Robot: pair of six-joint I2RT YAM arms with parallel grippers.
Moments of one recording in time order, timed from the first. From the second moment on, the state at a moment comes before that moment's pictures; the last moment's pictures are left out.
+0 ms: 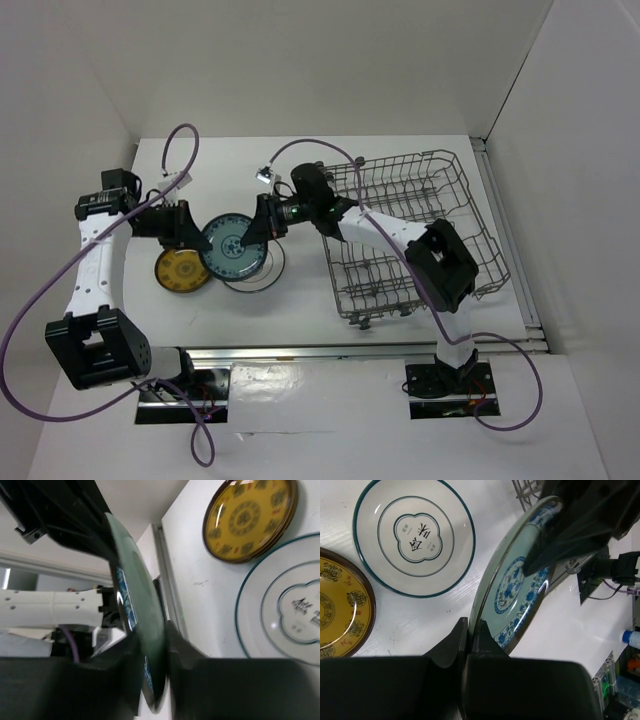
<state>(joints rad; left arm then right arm) 0.27 1.34 1.27 -1.19 0.84 0.34 0.77 1.97 1.47 0.18 -0.85 0.72</state>
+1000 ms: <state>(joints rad) 0.67 1.54 1.09 -0.95 0.48 0.23 0.73 1.55 1.52 -0.33 -0.22 0.40</state>
